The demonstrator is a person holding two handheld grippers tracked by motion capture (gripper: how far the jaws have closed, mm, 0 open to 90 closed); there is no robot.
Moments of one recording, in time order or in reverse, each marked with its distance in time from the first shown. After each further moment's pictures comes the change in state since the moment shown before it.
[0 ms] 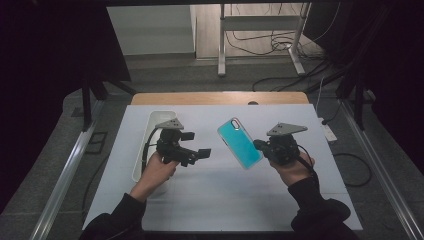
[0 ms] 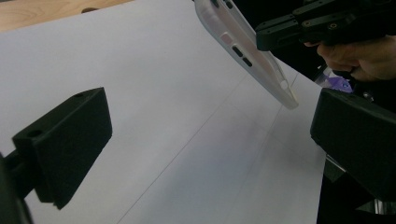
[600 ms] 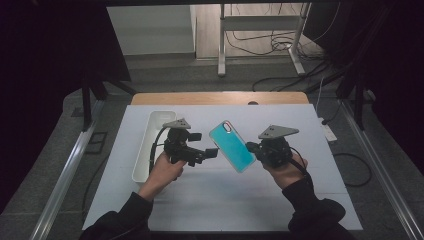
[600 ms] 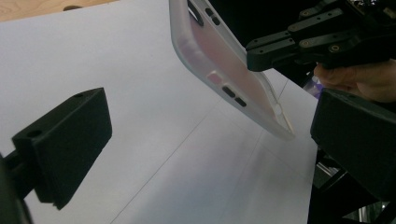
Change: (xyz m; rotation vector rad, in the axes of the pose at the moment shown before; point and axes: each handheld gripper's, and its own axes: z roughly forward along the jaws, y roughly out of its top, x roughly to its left) left arm -0.003 0.002 0.015 -0.013 -0.039 -0.034; right arm 0.018 0.005 0.006 -0.006 0.030 -0.036
